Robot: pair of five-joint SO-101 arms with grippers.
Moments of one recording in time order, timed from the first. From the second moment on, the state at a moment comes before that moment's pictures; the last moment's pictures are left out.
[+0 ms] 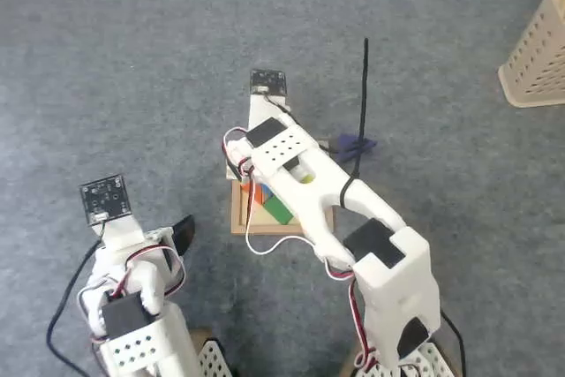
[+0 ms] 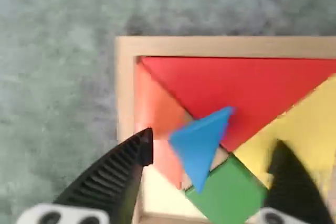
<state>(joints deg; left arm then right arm) -28.7 -103.8 97.3 72.6 2.2 -42.4 25.2 -2.8 60.8 -38.3</state>
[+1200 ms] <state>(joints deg) -28.7 -103.8 97.3 72.6 2.2 -34.2 -1.8 44.4 10.0 5.9</state>
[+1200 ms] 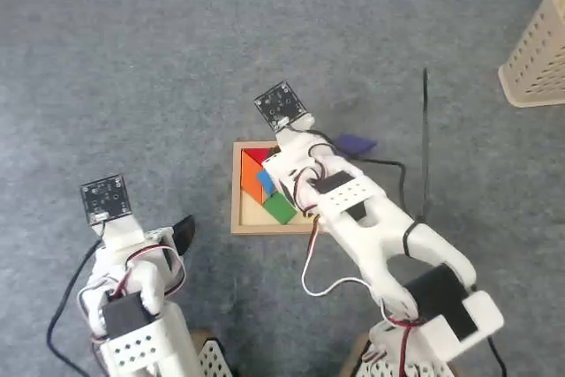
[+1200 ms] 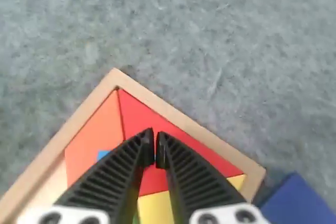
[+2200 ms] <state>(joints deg) -28.7 -103.8 97.3 72.6 2.2 -35.5 -7.5 46.7 16.7 3.0</state>
